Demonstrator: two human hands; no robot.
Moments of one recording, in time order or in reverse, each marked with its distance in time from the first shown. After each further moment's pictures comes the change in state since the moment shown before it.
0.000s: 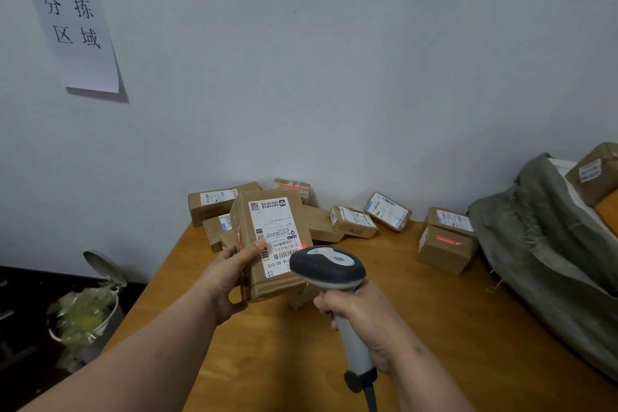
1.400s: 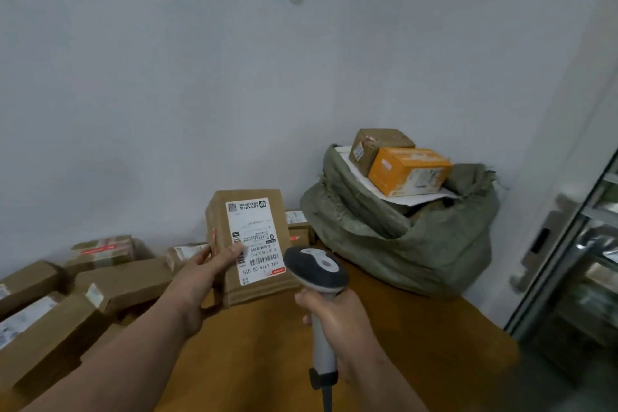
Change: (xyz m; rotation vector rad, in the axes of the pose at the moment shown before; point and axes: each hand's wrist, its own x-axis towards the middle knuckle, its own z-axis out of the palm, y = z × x) left_hand -0.002 0.000 0.213 0.238 -0.537 0.113; right_hand -0.080 0.017 -0.121 0.254 0.757 0.097
